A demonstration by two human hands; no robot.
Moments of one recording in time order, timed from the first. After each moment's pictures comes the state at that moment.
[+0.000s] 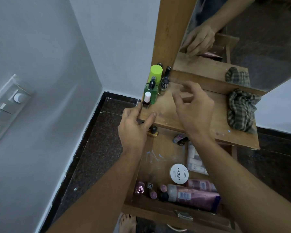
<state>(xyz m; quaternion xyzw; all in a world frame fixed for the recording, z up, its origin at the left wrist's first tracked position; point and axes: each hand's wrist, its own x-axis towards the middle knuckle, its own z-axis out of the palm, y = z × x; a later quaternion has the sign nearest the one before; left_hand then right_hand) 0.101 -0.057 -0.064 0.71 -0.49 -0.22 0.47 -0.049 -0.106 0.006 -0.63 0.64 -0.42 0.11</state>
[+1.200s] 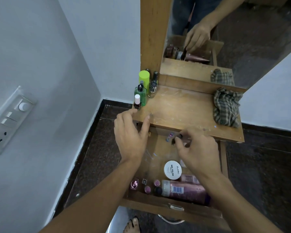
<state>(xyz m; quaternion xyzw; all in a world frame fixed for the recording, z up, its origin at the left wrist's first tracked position) 0.077 -0.025 -0.039 0.72 -0.53 -0.10 0.45 -0.101 0.003 0.006 -0.67 0.69 -0.25 0.13</state>
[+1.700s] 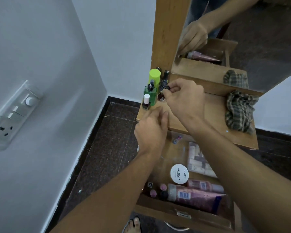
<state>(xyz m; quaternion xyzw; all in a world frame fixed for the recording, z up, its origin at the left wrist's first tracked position) 0.050 -0.052 -0.025 0.74 -0.55 -0.14 0.35 -0.031 -0.119 0.047 -0.64 0.68 -0.32 0.16</state>
